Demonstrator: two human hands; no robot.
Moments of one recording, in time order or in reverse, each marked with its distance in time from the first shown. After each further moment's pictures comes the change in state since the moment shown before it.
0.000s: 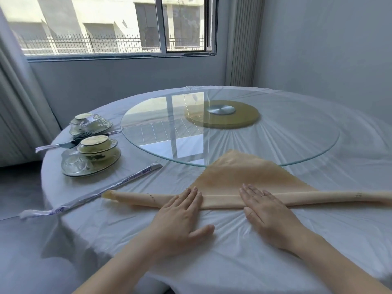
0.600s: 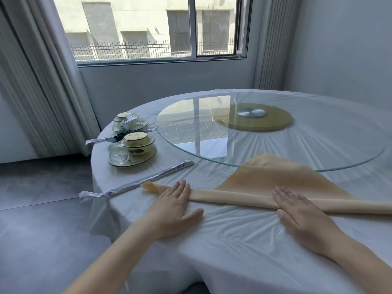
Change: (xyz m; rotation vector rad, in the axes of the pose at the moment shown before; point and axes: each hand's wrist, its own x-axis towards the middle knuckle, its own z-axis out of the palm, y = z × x) left_hand -0.038 -0.069 0.000 -0.085 -0.002 -0.264; right_hand 0.005 0.004 0.005 -0.041 0.005 -0.020
